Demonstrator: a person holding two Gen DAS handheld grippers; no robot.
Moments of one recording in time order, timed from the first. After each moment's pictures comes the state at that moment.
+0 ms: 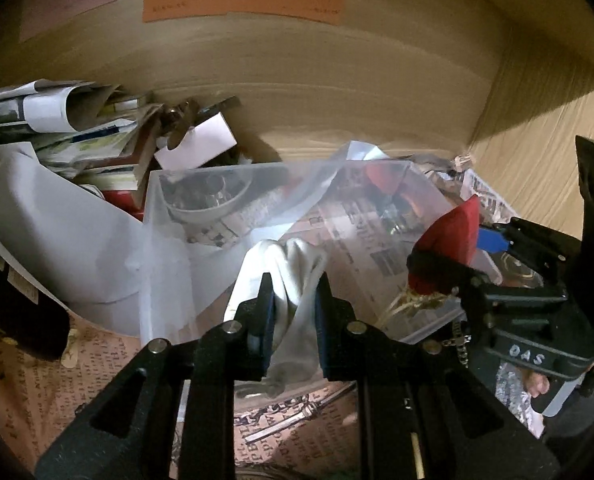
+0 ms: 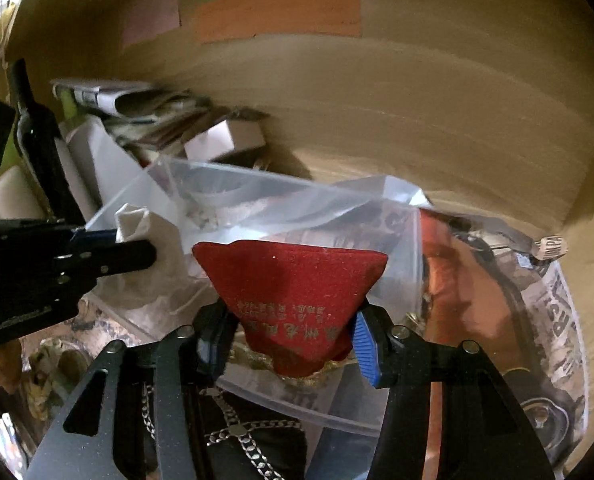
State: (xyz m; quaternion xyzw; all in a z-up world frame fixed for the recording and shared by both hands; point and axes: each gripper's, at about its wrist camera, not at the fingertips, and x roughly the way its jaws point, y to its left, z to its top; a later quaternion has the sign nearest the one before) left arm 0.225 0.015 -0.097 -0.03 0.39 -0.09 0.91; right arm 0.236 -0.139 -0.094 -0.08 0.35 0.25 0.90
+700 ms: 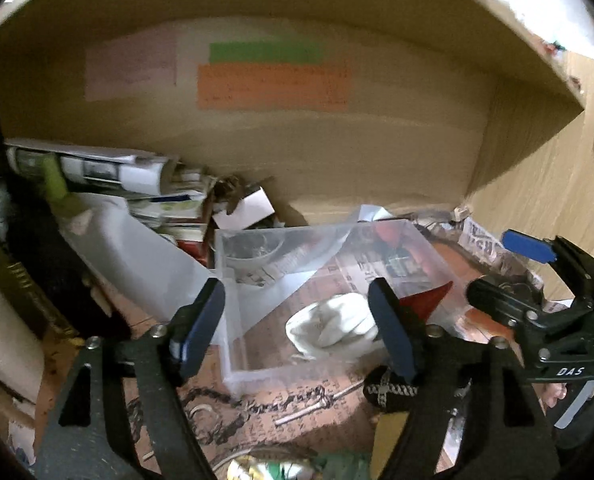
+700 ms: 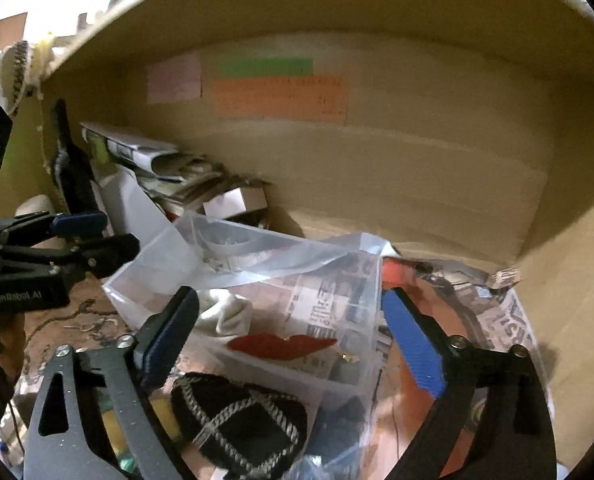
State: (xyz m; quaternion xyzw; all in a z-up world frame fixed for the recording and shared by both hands) left arm 0.152 0.036 -0.040 -0.02 0.28 -0.04 0.96; right arm 0.171 -0.158 -0.043 -0.07 0.25 0.22 0.94
